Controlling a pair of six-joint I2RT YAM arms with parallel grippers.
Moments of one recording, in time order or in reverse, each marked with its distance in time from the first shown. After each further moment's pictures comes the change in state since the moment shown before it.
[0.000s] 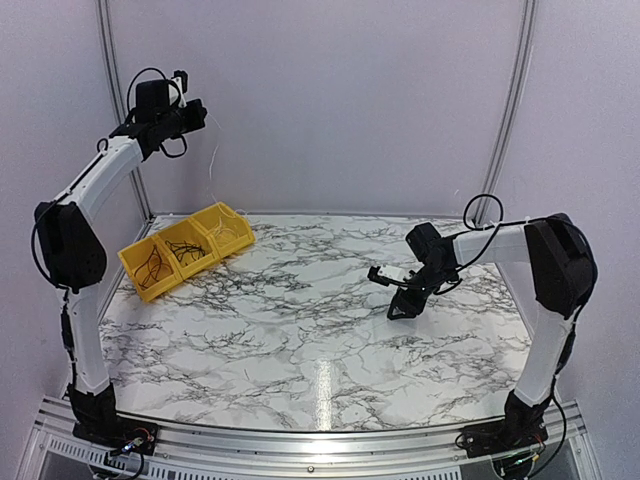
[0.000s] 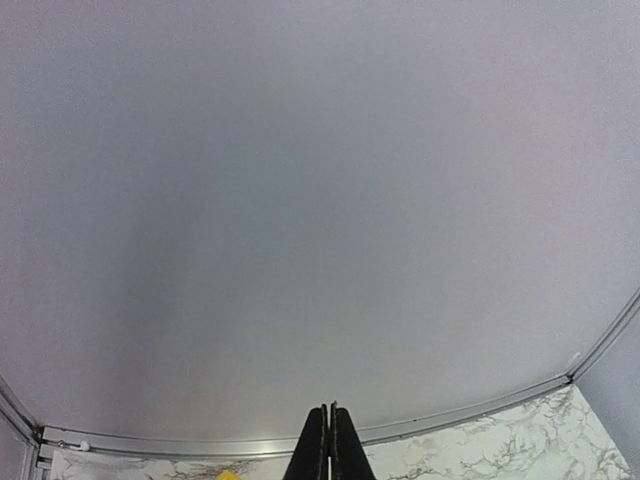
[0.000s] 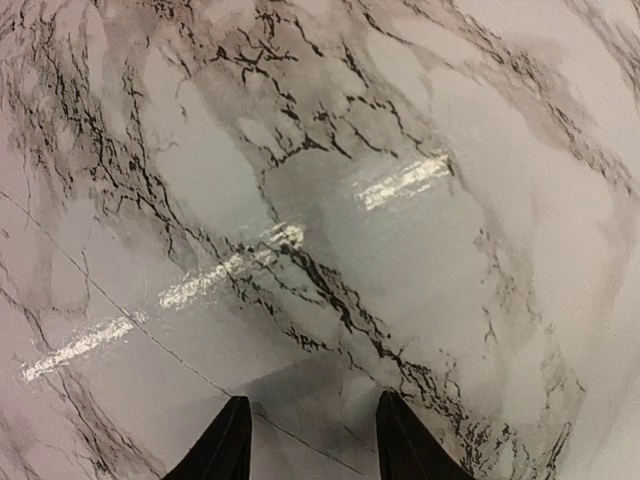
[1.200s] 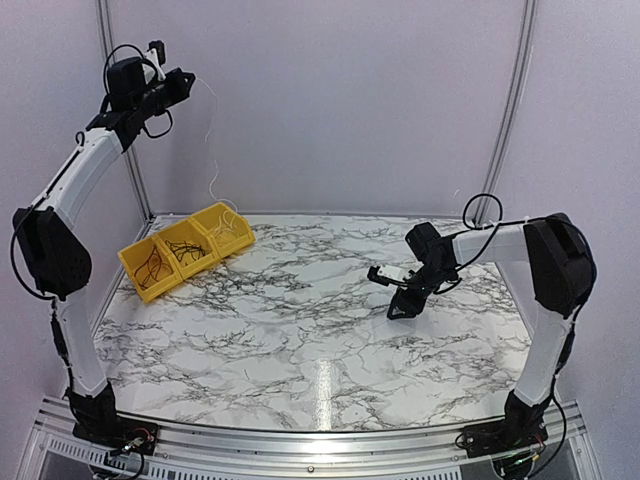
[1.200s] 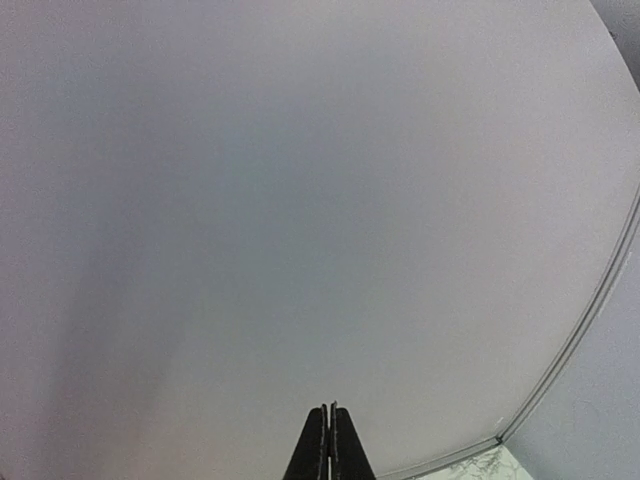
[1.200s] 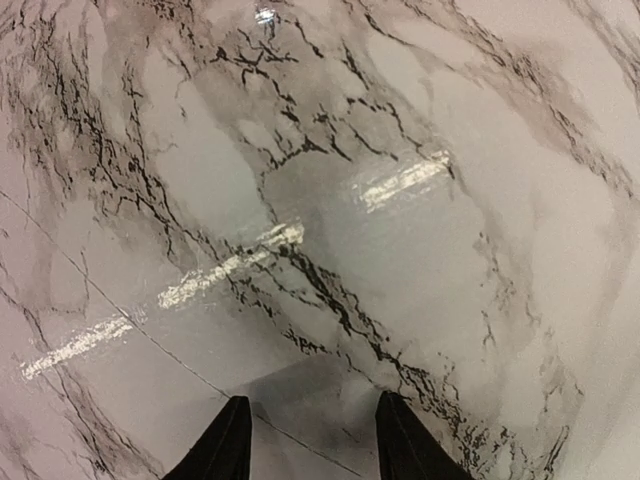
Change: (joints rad) left arm 0.029 -0.128 -0.019 0.146 0.117 -0.126; right arm 0.000 0.007 0.008 -0.008 0.000 -0.007
